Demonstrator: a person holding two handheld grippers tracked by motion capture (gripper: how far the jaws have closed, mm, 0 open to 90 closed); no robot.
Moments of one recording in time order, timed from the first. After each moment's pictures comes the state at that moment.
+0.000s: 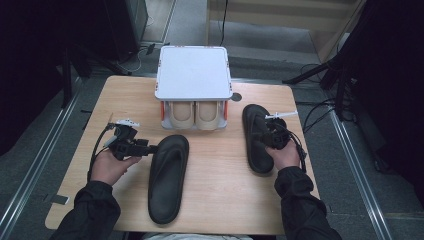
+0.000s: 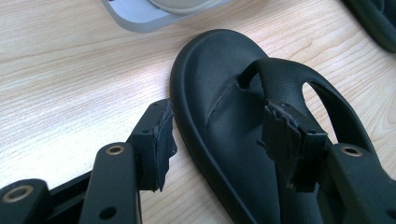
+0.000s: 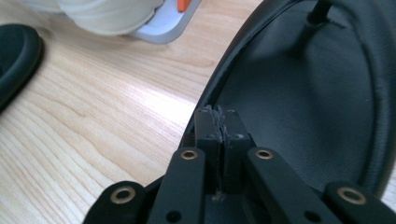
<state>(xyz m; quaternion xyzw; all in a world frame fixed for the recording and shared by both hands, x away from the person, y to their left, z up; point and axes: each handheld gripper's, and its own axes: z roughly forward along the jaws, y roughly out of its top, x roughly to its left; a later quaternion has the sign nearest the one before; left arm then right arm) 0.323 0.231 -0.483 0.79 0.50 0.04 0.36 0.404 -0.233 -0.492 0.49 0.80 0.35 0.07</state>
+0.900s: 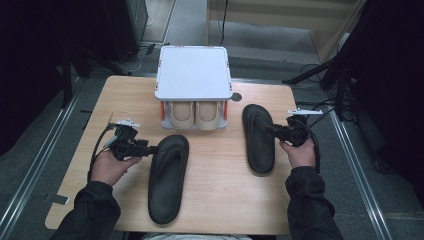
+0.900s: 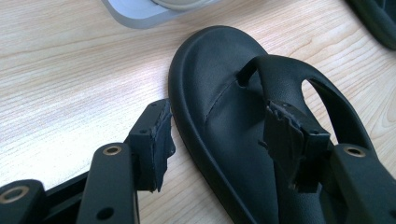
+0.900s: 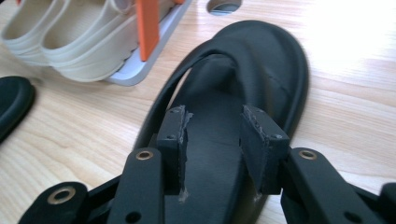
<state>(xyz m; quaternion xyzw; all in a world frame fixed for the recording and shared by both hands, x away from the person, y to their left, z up) 0.322 0.230 -0.482 0.79 0.50 0.04 0.35 0.403 -0.281 -0.472 0.51 0.75 0.40 0.12</state>
